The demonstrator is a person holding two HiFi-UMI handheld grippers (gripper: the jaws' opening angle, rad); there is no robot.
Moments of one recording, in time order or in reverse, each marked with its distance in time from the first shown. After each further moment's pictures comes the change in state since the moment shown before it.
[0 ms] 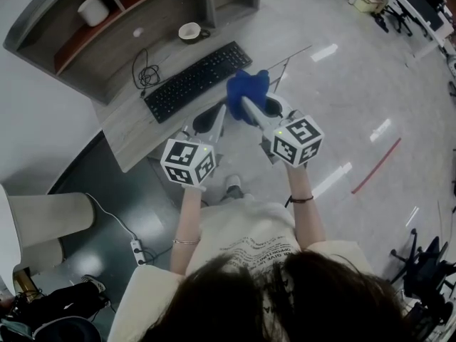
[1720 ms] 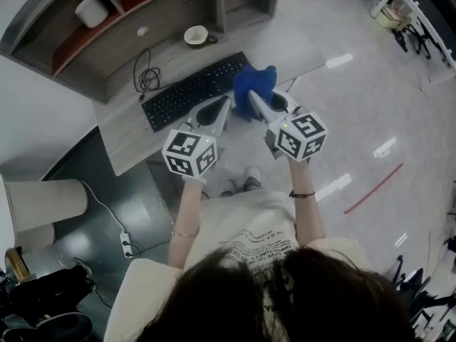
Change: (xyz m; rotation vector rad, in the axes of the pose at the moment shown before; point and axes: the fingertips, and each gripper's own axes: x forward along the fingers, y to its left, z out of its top) left arm 0.092 0.041 0.011 -0.041 0.014 0.075; right arm 0.053 -0.099 0.013 0.032 0.047 0.065
